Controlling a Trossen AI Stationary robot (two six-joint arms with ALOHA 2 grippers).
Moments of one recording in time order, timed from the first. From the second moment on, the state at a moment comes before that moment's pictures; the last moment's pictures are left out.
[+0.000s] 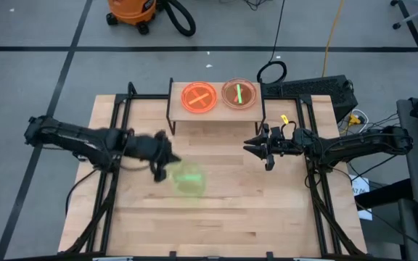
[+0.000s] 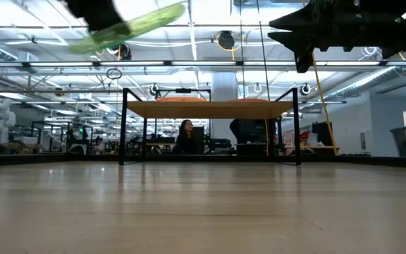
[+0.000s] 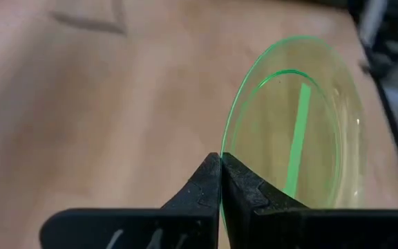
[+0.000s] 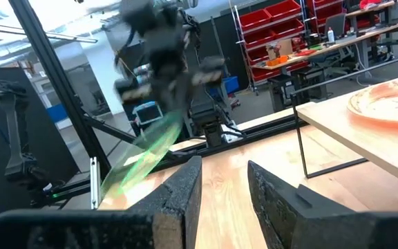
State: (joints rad) left arm -0.16 1.09 0.91 -0.50 -0.11 -0.26; right arm -0.05 0.95 0.29 0.71 -0.02 0.33
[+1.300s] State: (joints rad) left arm 0.84 1.63 1.40 -0.43 0.22 -0.06; right arm -0.05 0.95 0.29 0.75 -0.03 0.24
